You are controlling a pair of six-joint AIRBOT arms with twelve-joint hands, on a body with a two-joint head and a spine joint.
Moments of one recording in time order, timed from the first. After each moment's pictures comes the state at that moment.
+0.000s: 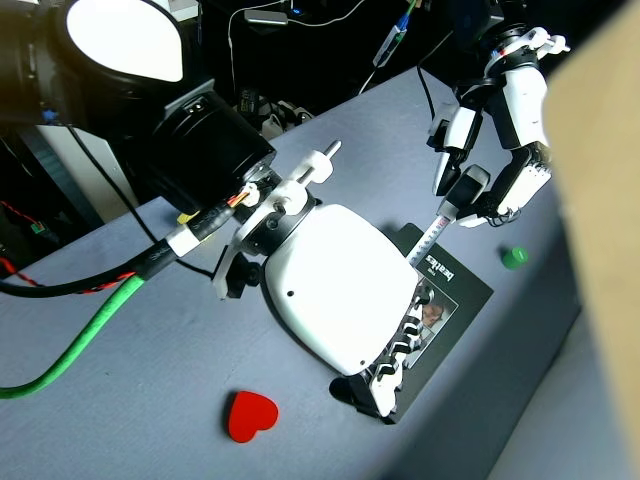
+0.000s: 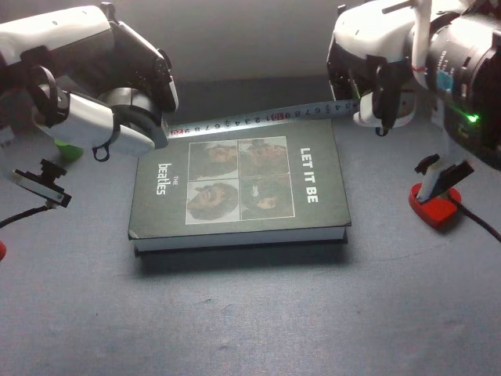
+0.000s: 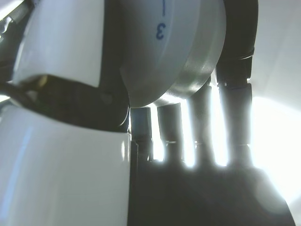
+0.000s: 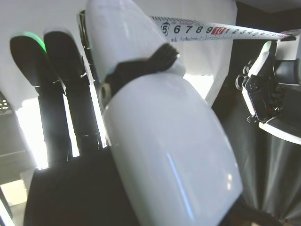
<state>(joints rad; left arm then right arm) 0.42 -0.82 1.06 -0.12 -0.20 0.61 -0.06 -1.20 0.94 -1.39 -0.83 0.44</state>
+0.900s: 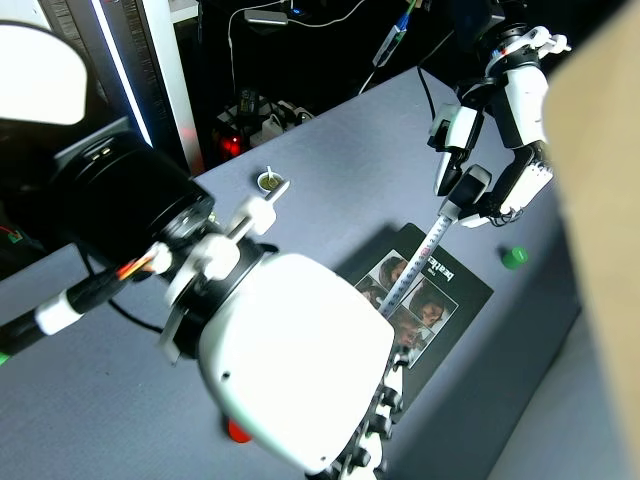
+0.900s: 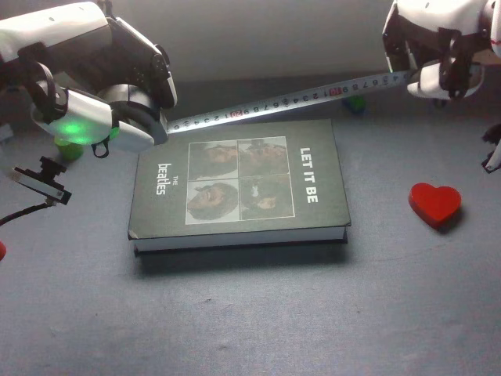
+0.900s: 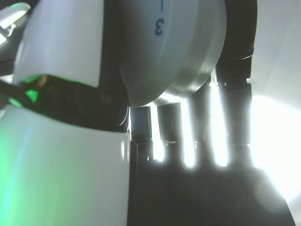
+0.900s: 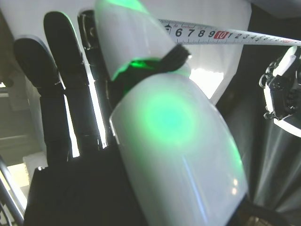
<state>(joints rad) 0.42 -0.82 1.07 -0.12 -0.21 0.61 -0.07 -1.06 0.97 -1.47 -0.66 0.42</state>
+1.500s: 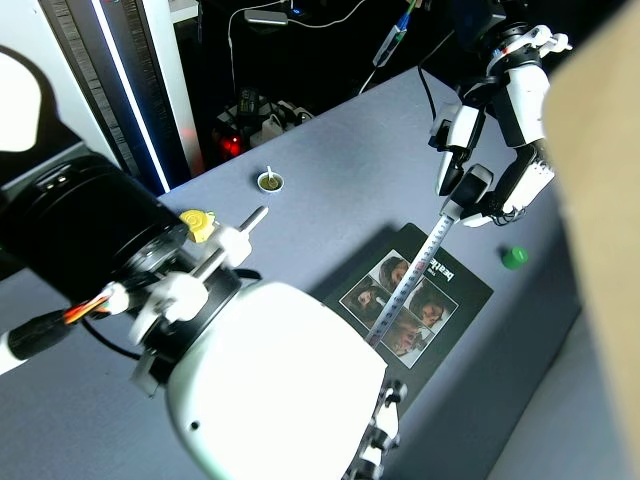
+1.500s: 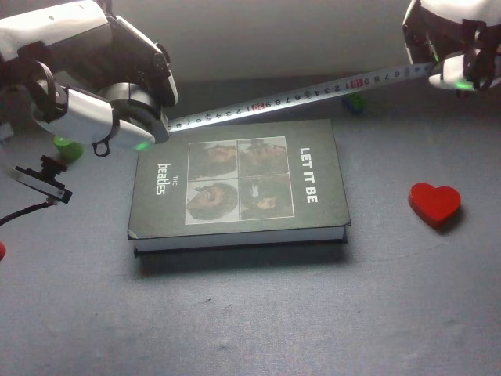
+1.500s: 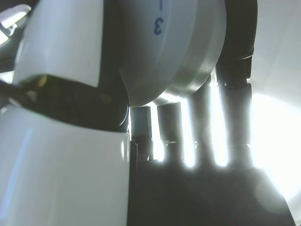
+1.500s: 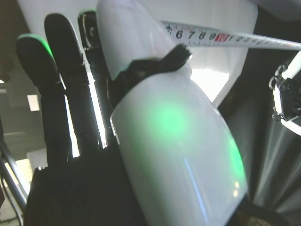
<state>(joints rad) 0.42 -0.82 1.07 -0.12 -0.21 0.61 -0.06 -1.03 0.99 -1.47 -0.62 0.39</state>
